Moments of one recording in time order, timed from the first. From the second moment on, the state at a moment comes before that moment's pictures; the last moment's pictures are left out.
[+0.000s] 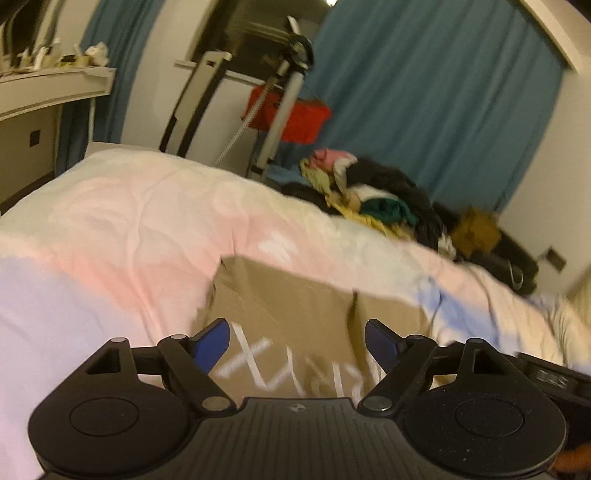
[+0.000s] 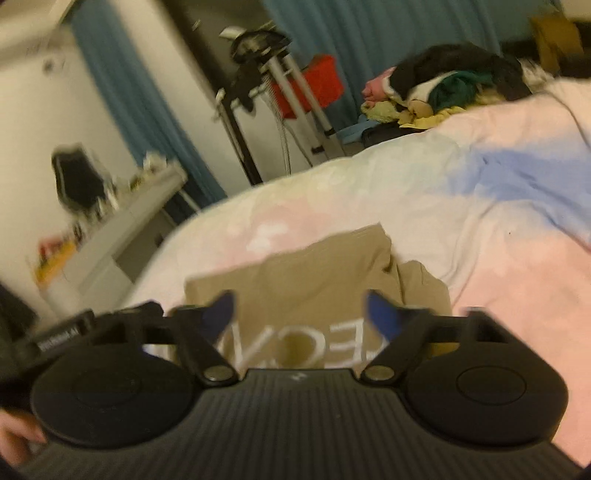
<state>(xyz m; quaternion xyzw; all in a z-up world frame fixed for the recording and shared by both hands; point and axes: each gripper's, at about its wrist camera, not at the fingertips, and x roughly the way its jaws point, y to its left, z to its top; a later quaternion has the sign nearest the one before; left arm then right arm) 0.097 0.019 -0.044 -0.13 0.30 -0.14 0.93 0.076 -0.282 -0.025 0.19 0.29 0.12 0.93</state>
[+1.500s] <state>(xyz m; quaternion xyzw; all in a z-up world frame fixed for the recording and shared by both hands) 0.017 0.041 -0.059 -0.26 0.39 -0.15 0.87 0.001 -0.260 -0.036 0.26 0.33 0.13 0.90</state>
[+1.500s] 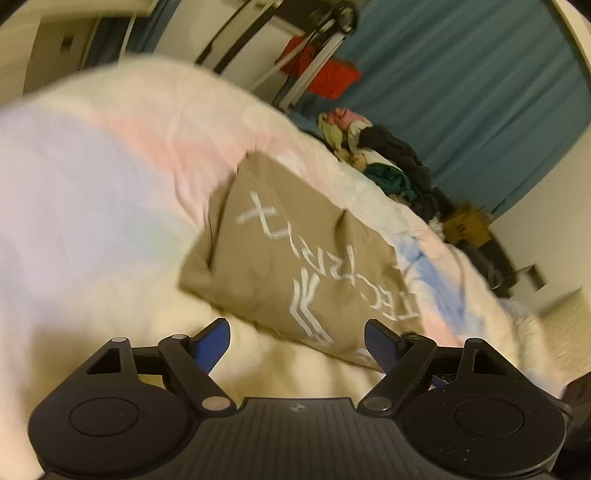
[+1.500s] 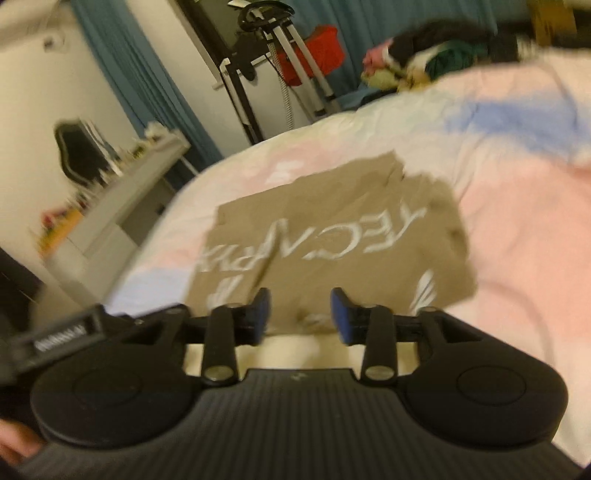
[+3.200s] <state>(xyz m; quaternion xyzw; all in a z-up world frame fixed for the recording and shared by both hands) 0.253 -0.251 0.149 -0.37 0.37 -0.33 0.79 0.056 -0.568 0.109 0.42 0.11 -0.12 0.89</state>
